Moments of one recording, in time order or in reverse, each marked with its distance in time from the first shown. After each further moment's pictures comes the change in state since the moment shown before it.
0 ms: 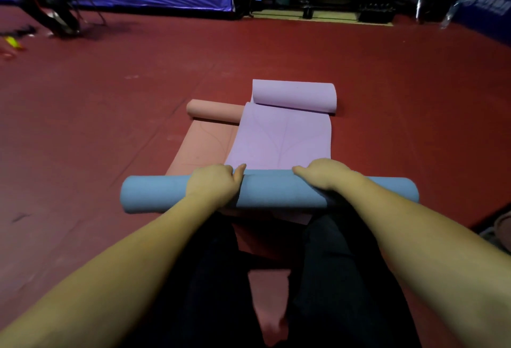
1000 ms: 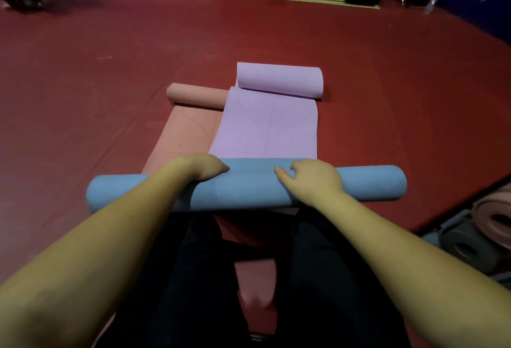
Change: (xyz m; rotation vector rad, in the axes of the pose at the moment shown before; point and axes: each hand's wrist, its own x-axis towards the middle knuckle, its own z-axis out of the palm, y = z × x) left_hand 0.044 0.005 -0.021 -0.159 -0.652 -0.097; right_hand -0.012 0.000 0.048 -0.140 0.469 -0.078
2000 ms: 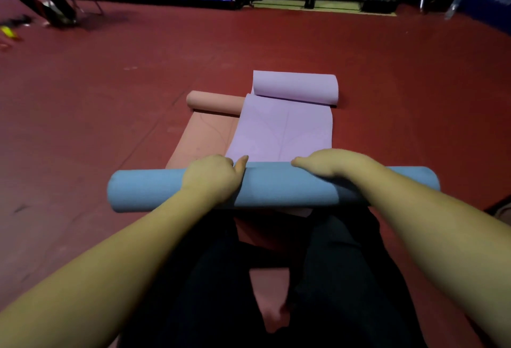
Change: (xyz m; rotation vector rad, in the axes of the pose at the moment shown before) left_hand -0.044 -0.015 0.040 0.197 0.667 0.125; right_hand 0.024 -0.002 -0.065 0.183 -0.611 0.051
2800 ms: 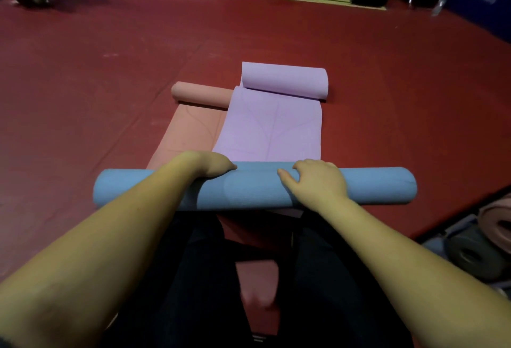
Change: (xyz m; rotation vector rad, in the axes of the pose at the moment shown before) left_hand 0.066 0.003 -0.003 -0.318 -0.741 -0.145; right_hand 0.009 0.009 0.065 -0.233 0.614 -0.061
